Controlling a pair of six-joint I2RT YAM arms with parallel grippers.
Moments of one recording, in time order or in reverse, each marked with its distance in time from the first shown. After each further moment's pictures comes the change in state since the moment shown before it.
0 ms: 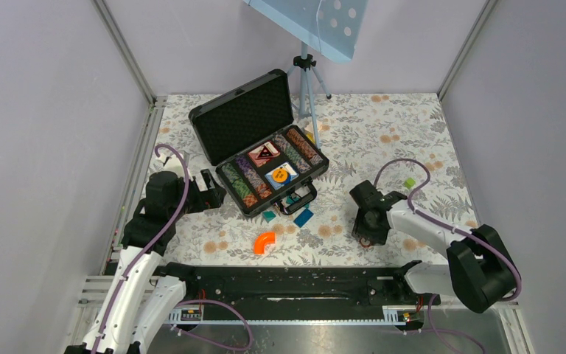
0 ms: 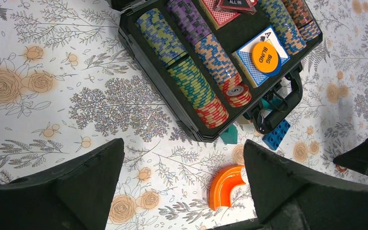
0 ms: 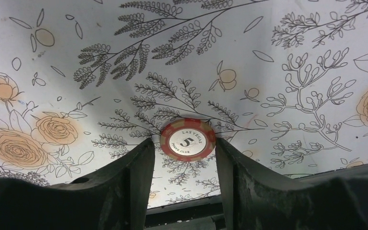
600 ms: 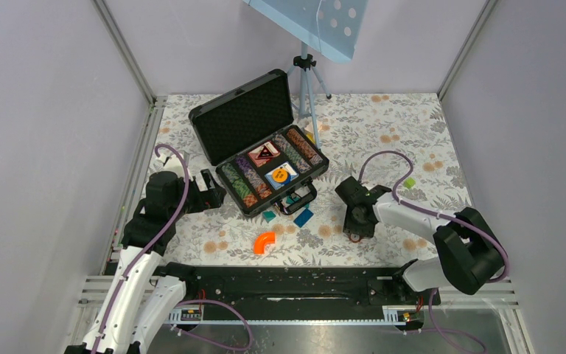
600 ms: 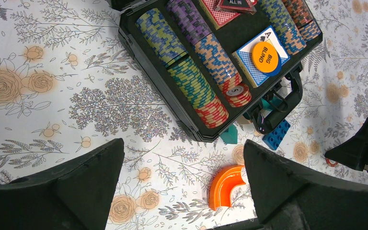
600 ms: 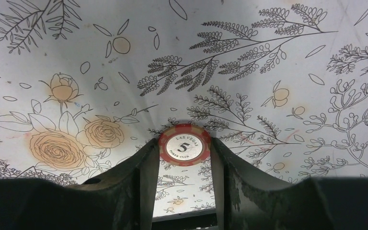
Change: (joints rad) left arm 0.000 0.000 0.000 0.000 0.000 0.000; right arm 0.103 0.143 0.100 0.037 0.037 -0.001
